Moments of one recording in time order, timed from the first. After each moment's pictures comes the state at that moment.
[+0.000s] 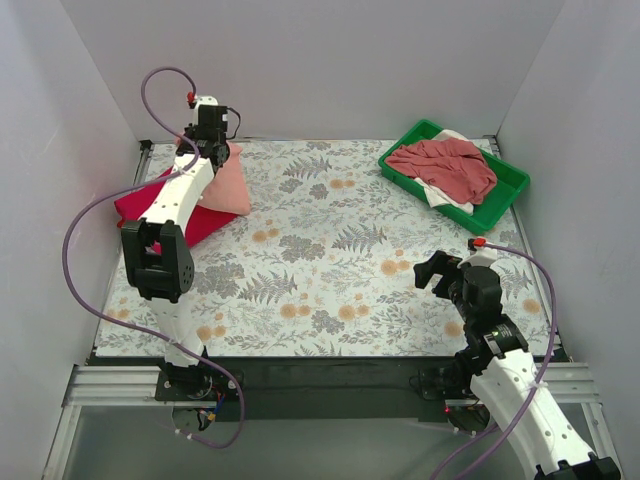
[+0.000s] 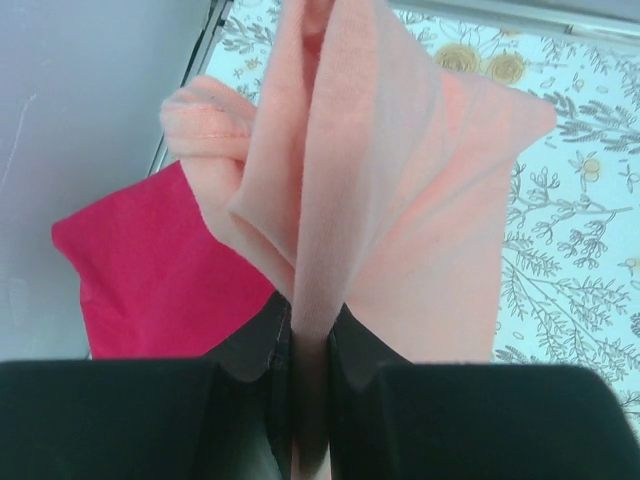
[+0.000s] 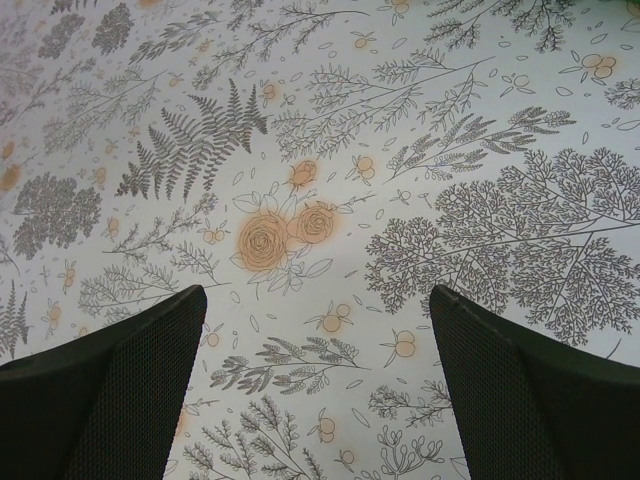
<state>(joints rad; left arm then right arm) -0.15 1.94 1.77 -0.50 -0.60 -0.10 0.28 0.44 0.26 -0.23 0.09 0.47</state>
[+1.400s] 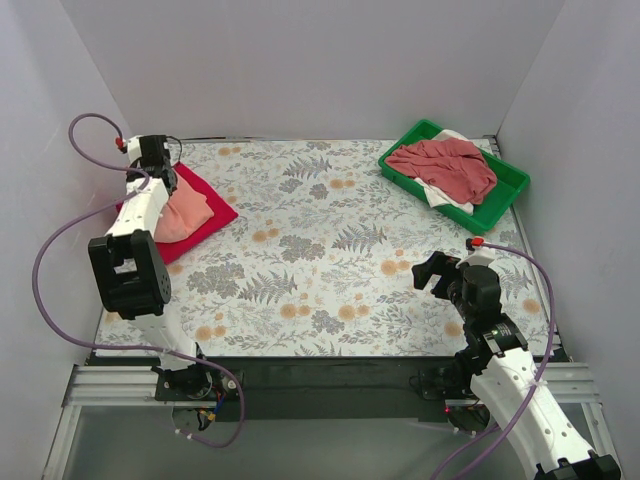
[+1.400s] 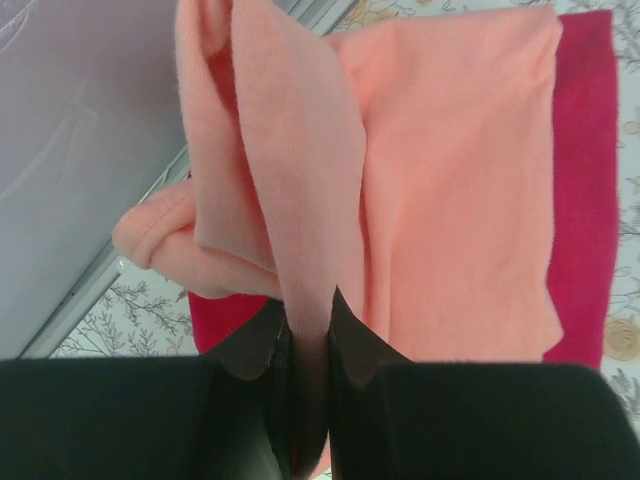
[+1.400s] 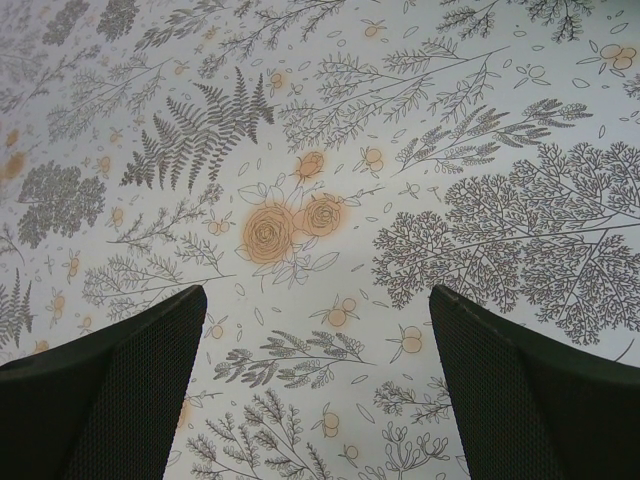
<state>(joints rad) 0.15 1.80 1.45 -0.46 -0.55 -0.32 0.28 0.45 0.26 -0.23 0.07 0.47</state>
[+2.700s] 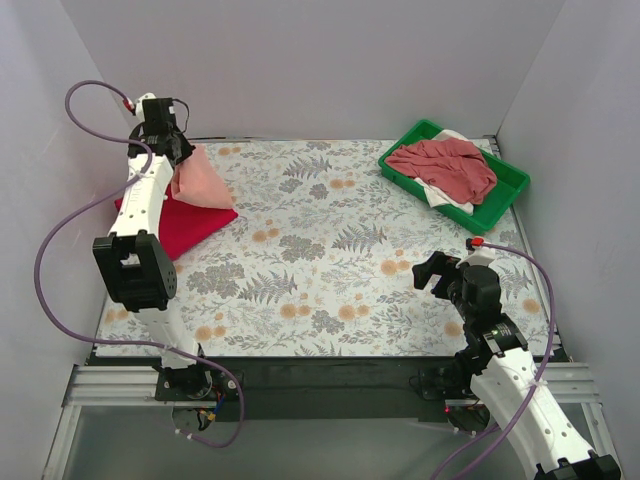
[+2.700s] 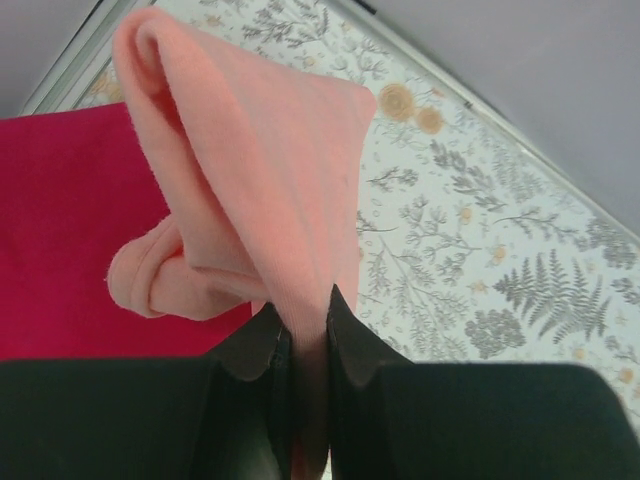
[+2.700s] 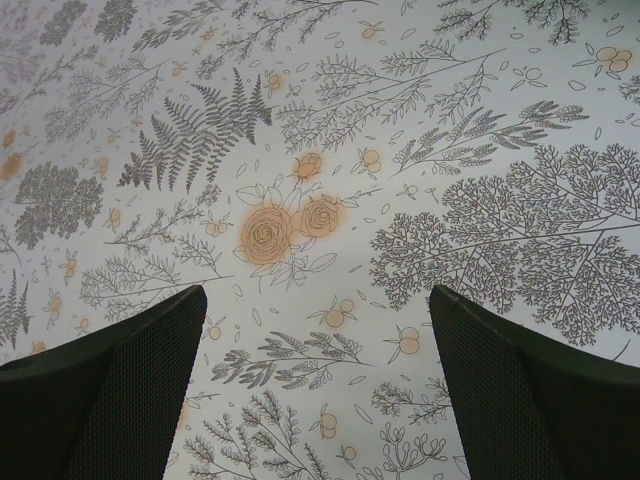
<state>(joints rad) 0.06 1.84 1.82 -0.60 -0.24 -0.48 0.28 0.45 0.26 -0.23 0.07 0.47</state>
